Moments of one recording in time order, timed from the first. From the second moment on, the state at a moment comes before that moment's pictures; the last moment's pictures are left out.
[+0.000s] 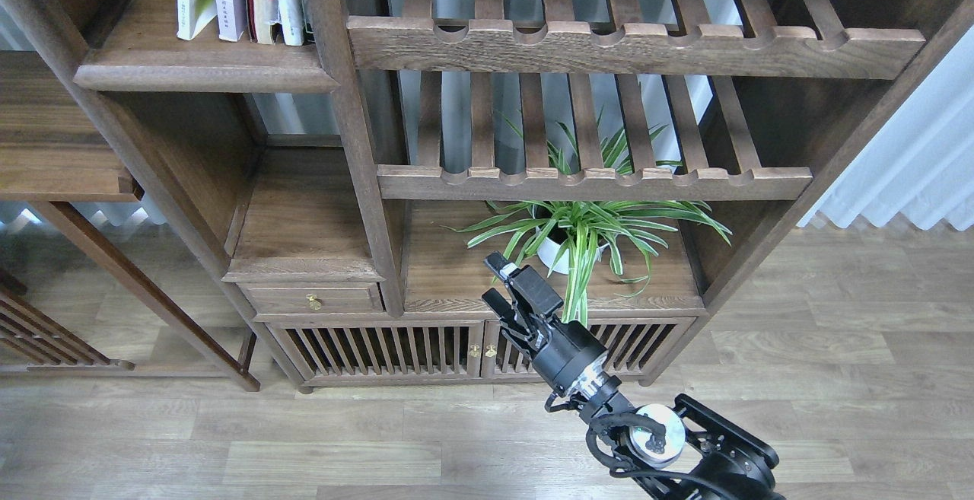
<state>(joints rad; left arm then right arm) -0.73 0.54 -1.82 -1.31 0.40 -0.49 0.49 0.21 0.00 0.76 0.96 0.40 0.58 -0.06</state>
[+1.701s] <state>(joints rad) -1.13 0.48 -1.50 -0.82 0.76 -0.49 0.49 0.22 0.01 0.77 0.97 0.40 0.58 -0.06</state>
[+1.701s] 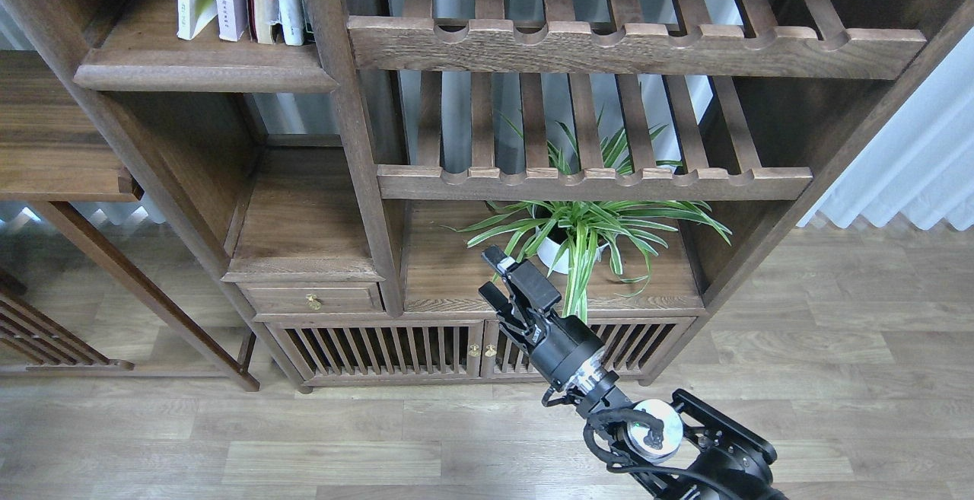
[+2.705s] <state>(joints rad) -1.09 0.49 -1.26 -0.74 0.97 -0.49 -0.18 0.22 0.02 0.78 0.97 0.41 0.58 -0.06</state>
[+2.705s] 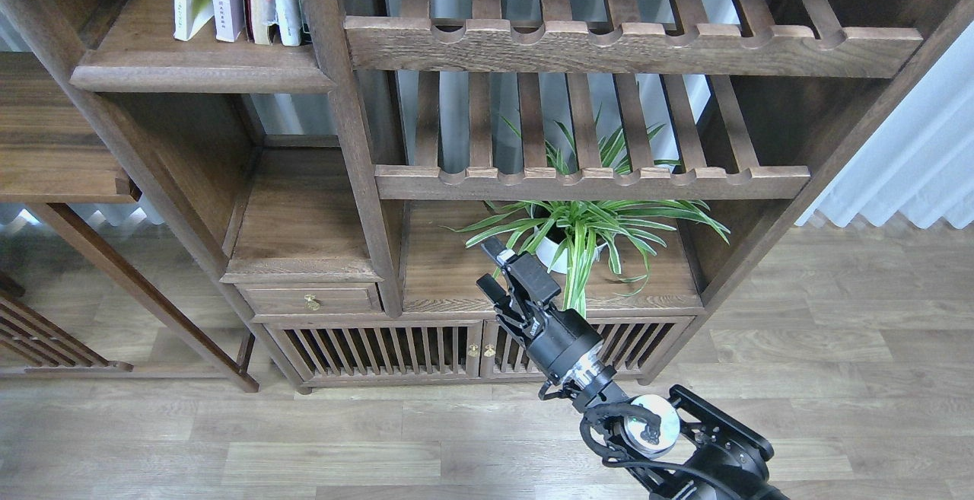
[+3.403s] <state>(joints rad) -1.00 0.44 -1.24 -0.63 0.93 -0.49 -0.33 0.22 0.01 0.78 0.98 0.41 0.58 -0.05</state>
